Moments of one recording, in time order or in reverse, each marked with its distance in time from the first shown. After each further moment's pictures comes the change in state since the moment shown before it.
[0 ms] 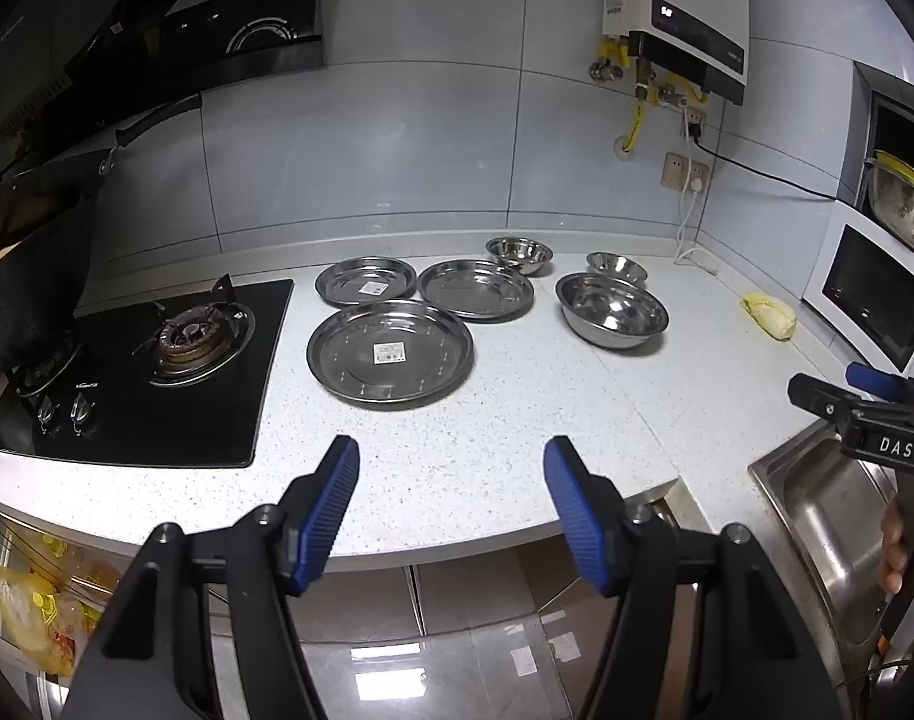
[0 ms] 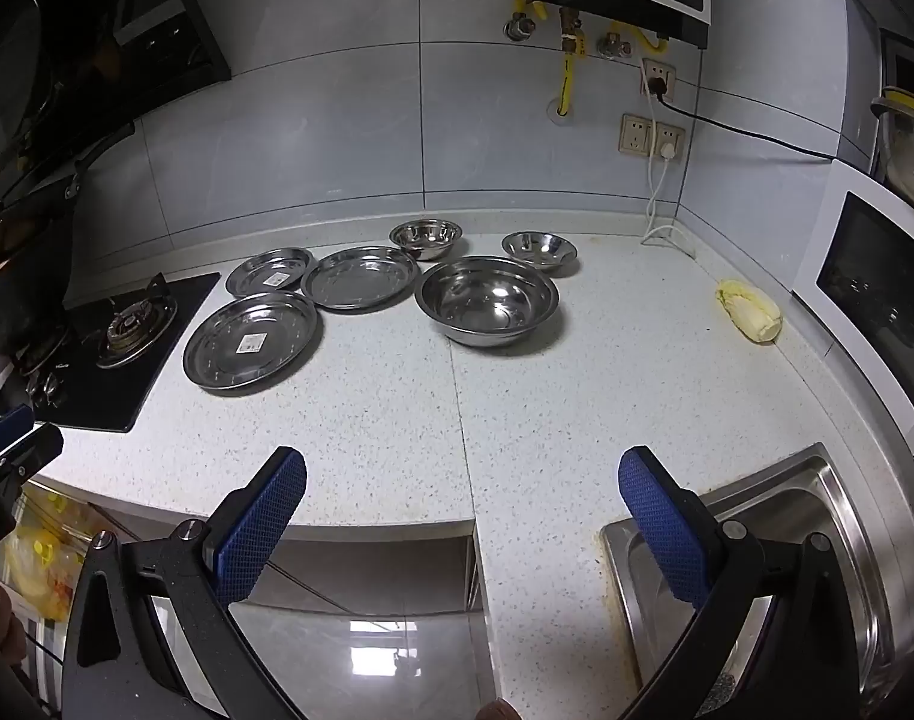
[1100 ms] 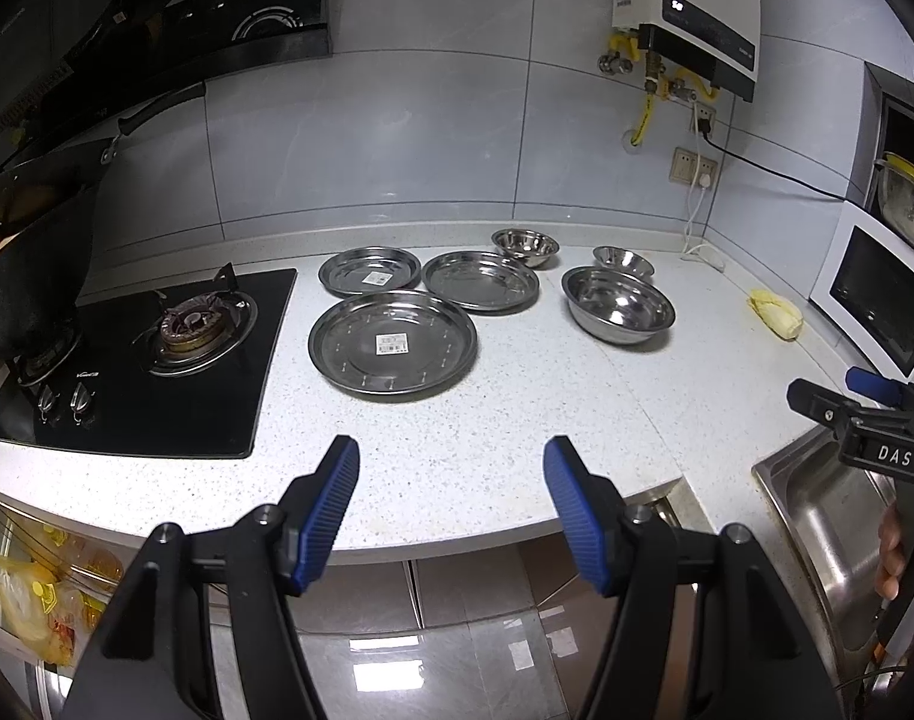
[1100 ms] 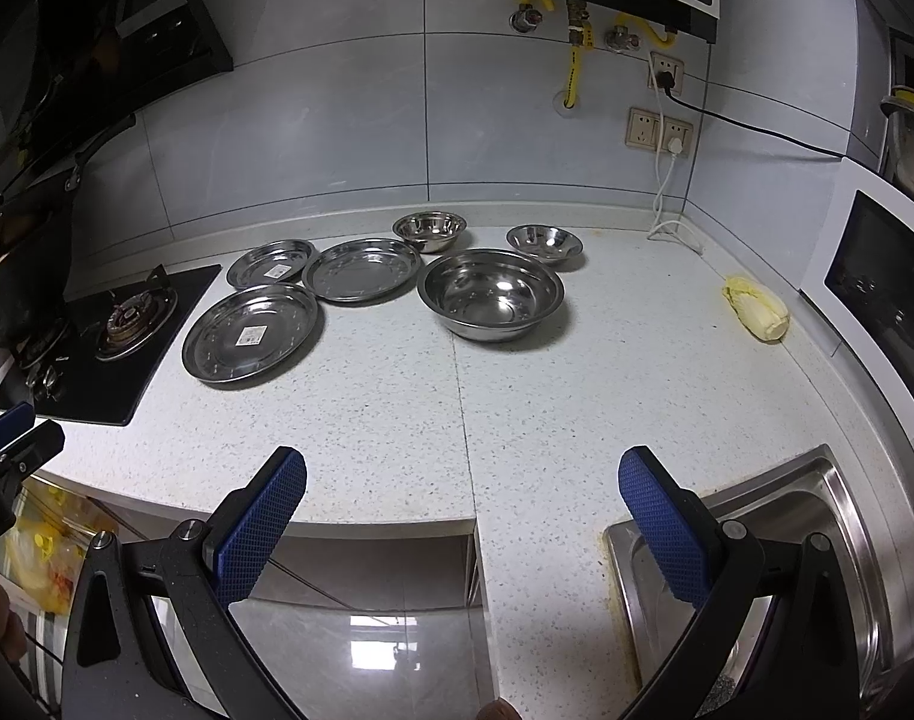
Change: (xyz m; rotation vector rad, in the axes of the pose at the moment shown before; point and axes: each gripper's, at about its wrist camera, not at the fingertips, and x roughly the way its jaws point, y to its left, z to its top) left arm 0.009 0.004 -0.005 -0.008 0.021 0.013; right arm 0.009 -0.001 0.001 -0.013 0.020 0.008
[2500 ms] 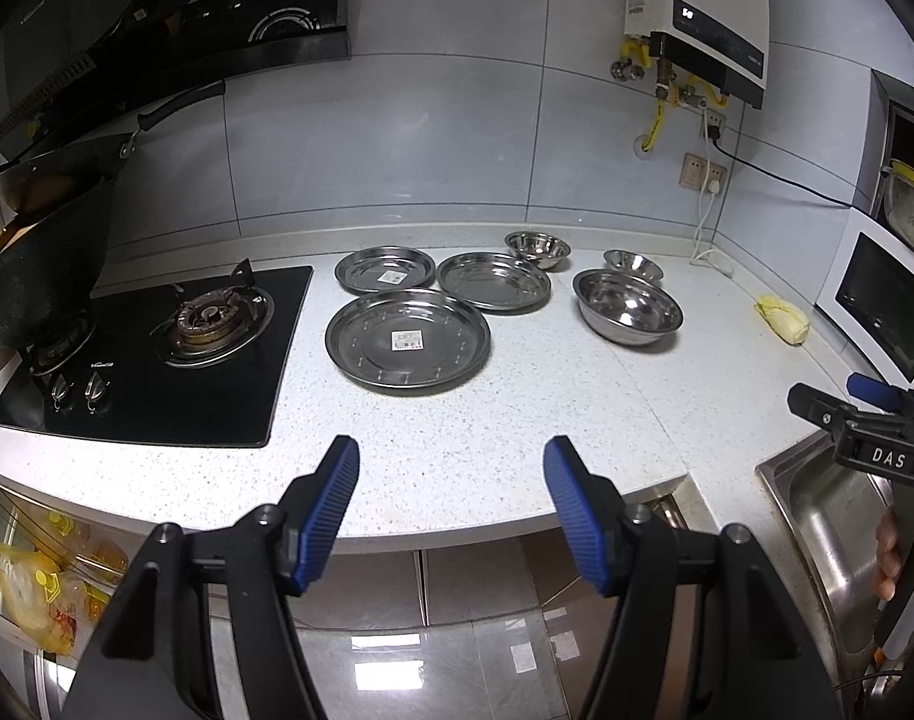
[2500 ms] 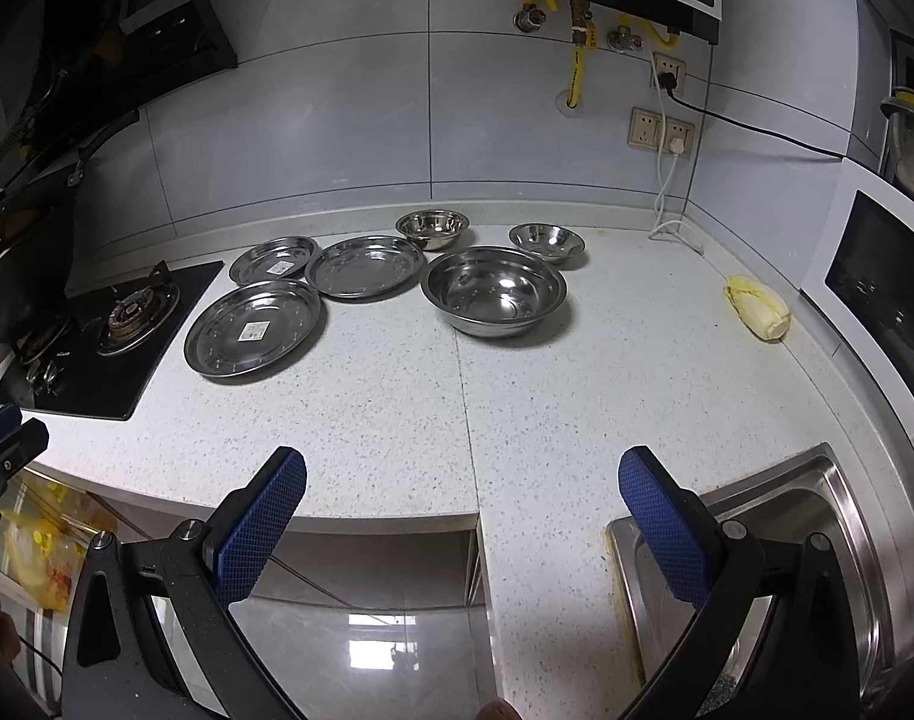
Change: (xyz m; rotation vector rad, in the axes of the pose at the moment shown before) left arm -0.011 0.011 -0.004 -0.019 -0.005 0.018; right arm -0.002 0.002 -0.003 -0.003 -0.001 -0.001
